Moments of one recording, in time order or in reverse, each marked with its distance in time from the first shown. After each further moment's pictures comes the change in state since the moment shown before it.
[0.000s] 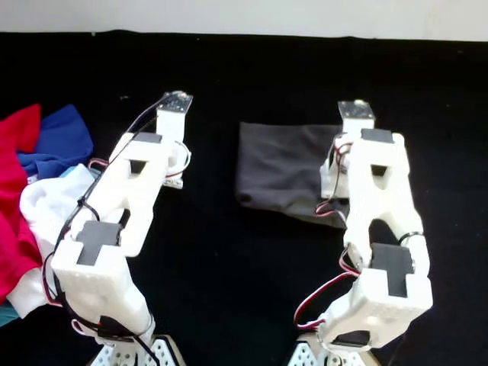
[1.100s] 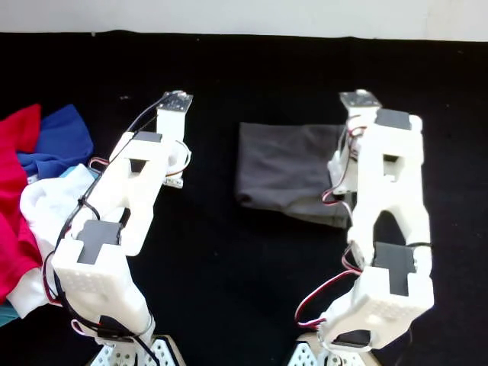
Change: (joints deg) left arm 0.0 0.4 -0.4 0.1 0.0; right arm 0.2 0.8 -11.7 16.9 8.0
